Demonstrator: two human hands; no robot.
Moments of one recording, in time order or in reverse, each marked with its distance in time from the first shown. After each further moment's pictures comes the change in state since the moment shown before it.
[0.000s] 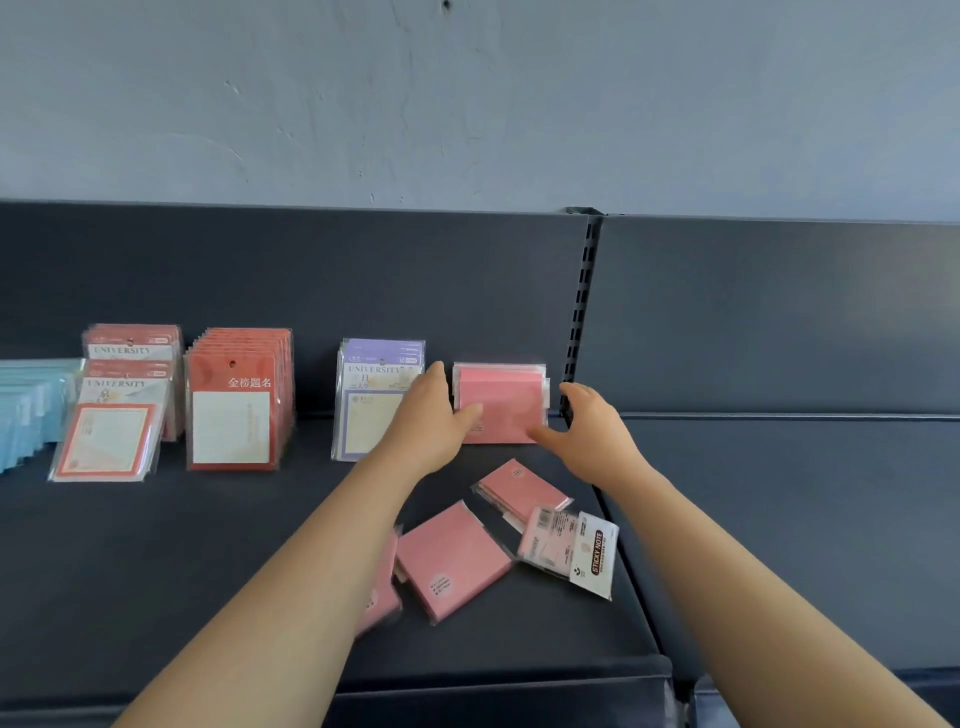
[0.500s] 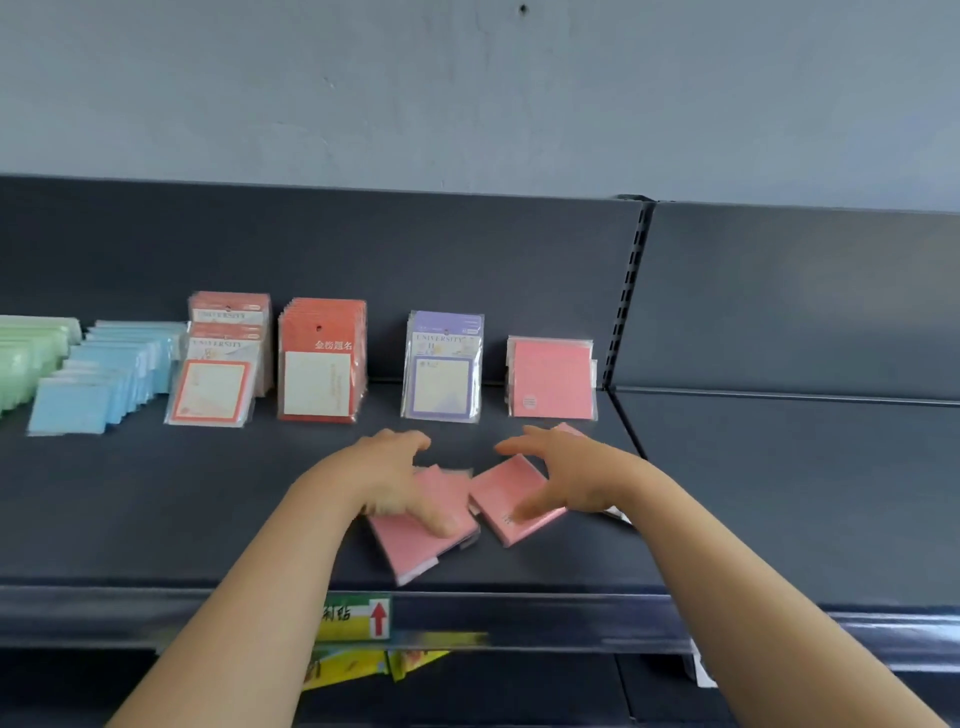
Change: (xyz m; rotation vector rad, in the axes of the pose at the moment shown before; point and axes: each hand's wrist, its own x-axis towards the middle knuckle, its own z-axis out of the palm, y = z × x) left_hand -0.089 -0.070 -0.077 0.358 -0.529 -0.218; right_hand -0.076 -0.063 0.022 -0.200 -0.555 -0.223
